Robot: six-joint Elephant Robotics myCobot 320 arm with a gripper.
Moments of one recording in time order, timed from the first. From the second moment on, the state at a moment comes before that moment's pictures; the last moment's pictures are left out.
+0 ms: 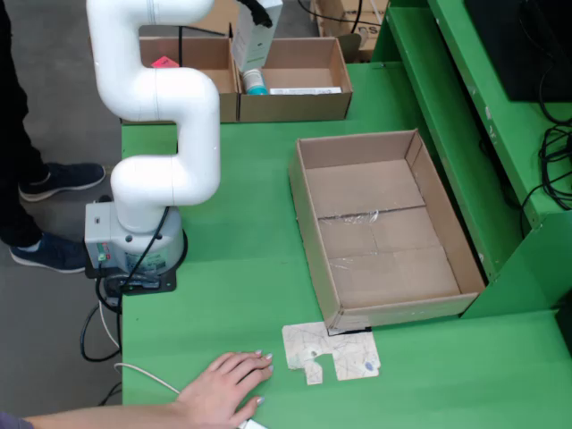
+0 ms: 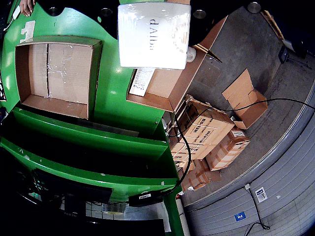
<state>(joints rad) 1.53 -0.37 -0.02 -0.70 0.98 1.12</state>
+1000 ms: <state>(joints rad) 1.68 -0.40 -0.02 -0.67 0.92 1.26</state>
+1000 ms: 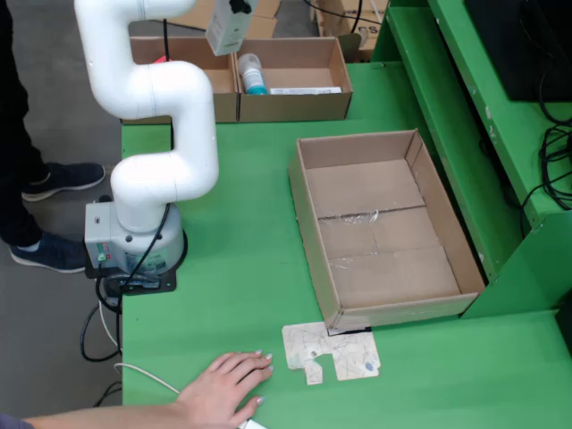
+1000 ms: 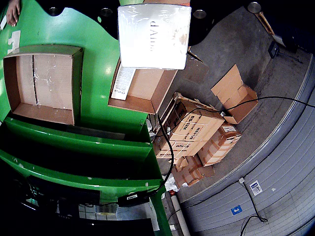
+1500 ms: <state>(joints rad) 1.71 -0.42 -0.02 -0.69 0.94 1.37</state>
